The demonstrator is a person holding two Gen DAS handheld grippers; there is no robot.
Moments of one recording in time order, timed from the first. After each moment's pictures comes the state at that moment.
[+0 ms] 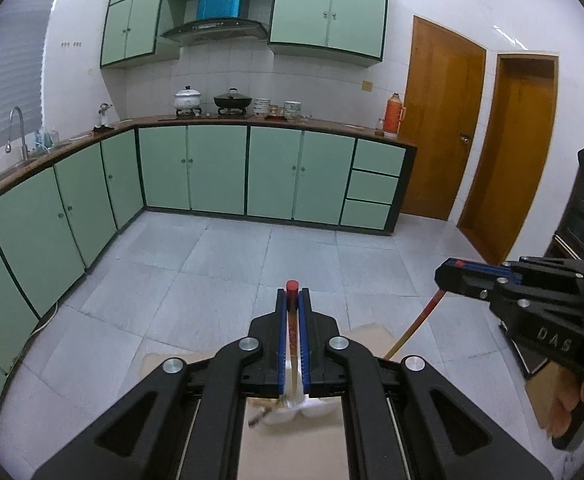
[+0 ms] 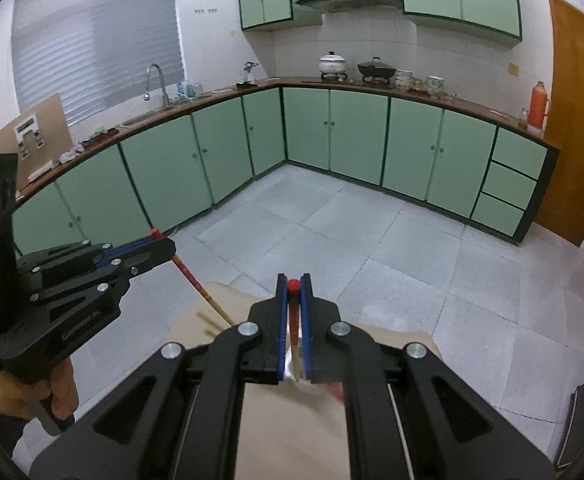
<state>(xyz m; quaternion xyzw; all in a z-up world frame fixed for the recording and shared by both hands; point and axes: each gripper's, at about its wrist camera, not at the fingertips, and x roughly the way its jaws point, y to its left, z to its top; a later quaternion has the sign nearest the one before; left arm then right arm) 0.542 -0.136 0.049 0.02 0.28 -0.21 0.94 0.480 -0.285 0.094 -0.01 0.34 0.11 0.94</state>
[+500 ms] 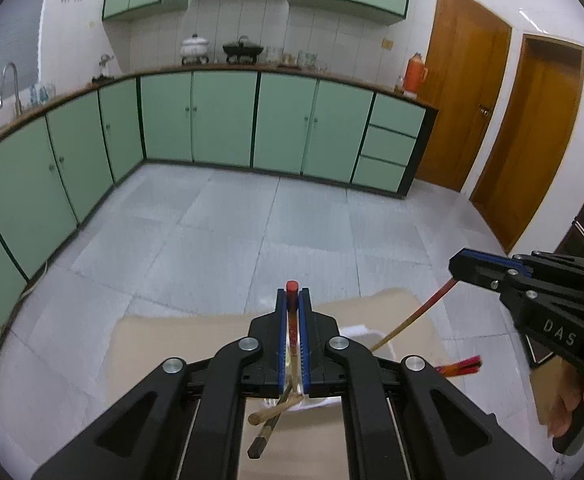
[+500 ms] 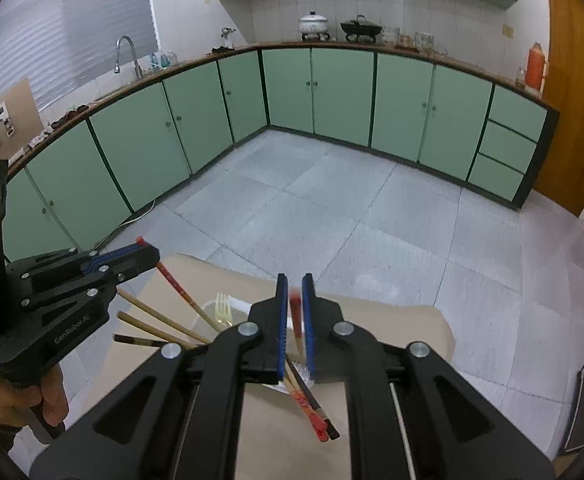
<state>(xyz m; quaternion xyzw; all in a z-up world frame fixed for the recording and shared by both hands) 0.605 -0.143 -0.063 0.01 0.36 -0.19 0.91 0.537 -0.296 -0.010 0.00 0.39 0.08 0.92</state>
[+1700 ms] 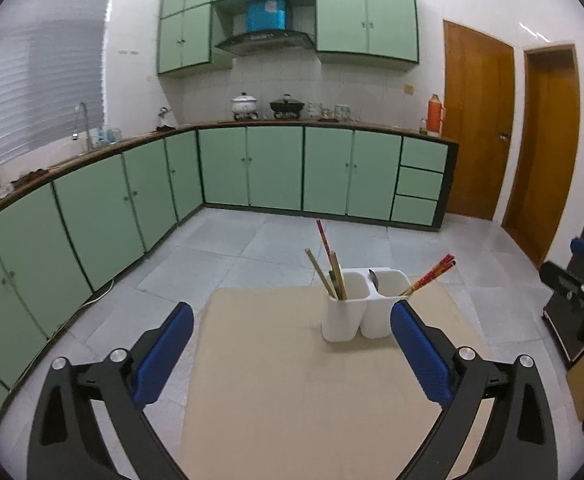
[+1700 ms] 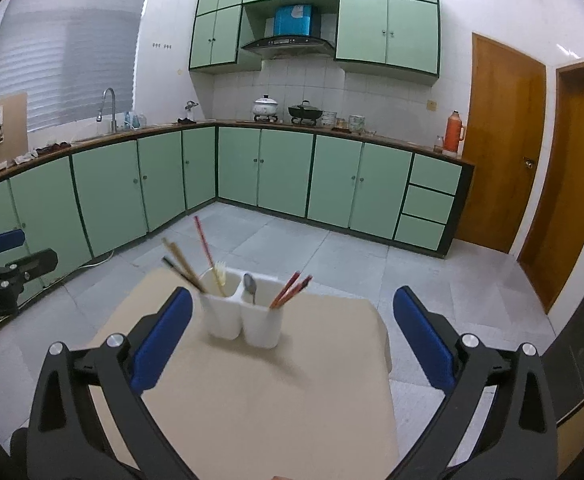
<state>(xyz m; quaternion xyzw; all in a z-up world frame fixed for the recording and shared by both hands) 0.374 -0.045 -0.027 0.03 0.25 -0.11 0.96 0.274 -0.279 -0.003 -0.04 0.22 -0.03 0.97</state>
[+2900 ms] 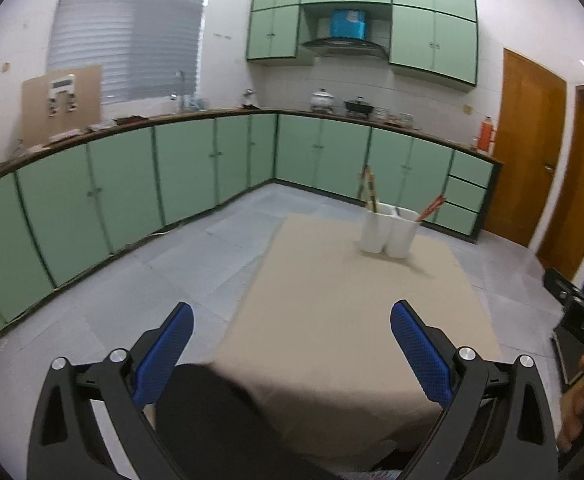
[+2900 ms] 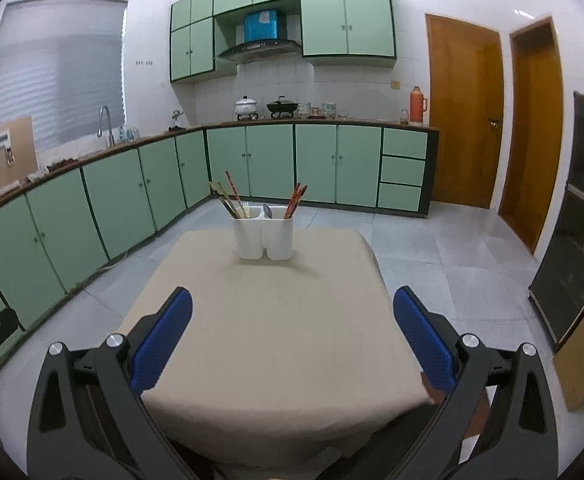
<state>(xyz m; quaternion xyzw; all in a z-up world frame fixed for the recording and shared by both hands) 0.077 0.018 -0.052 -0.04 0.26 0.03 0.96 0.021 -0.221 -0.033 0.03 0.22 -0.07 0.97</state>
